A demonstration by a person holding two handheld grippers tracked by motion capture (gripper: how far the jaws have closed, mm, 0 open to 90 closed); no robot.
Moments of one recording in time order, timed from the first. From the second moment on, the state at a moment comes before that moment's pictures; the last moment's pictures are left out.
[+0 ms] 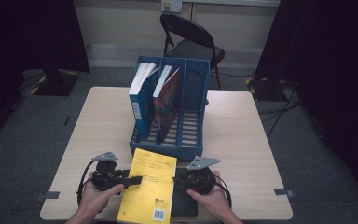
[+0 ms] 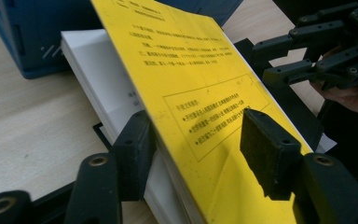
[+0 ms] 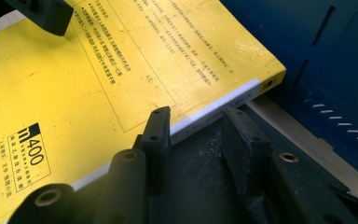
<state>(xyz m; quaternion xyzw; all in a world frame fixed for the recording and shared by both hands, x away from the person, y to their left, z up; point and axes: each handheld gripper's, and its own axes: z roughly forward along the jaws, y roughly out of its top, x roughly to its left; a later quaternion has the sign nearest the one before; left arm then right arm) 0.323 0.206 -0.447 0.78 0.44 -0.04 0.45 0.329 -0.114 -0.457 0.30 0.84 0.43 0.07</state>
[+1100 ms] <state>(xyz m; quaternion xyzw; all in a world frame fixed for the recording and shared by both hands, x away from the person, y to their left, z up) 0.340 0.182 -0.456 0.76 0.42 -0.13 0.47 0.330 -0.114 -0.456 0.30 0.85 0.43 0.07</state>
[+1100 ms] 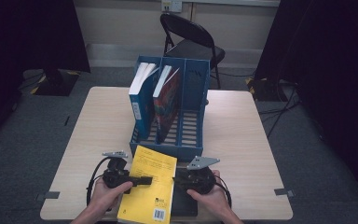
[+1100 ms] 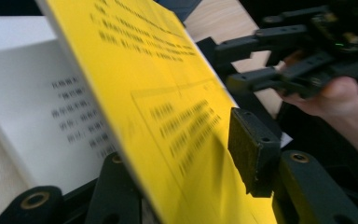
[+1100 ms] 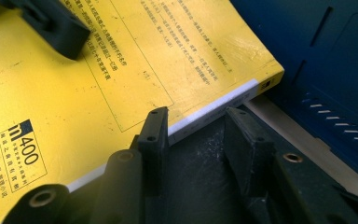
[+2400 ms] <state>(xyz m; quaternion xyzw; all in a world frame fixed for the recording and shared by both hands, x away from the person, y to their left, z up) 0.324 0.179 -0.442 0.77 0.35 -0.09 0.53 0.335 -0.108 -0.461 0.30 0.84 0.46 -0.03</state>
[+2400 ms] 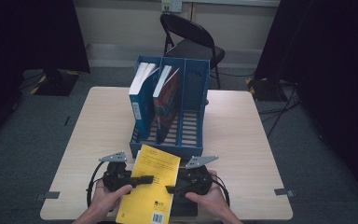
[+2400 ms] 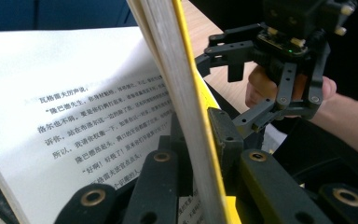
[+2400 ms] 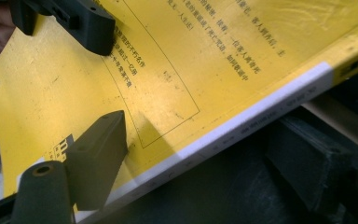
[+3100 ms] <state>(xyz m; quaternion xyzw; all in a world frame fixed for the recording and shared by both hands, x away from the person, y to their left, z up) 0.321 0.178 -0.427 0.77 0.33 -0.07 0.54 0.331 -0.119 -0.437 0.32 0.79 0.52 -0.02</state>
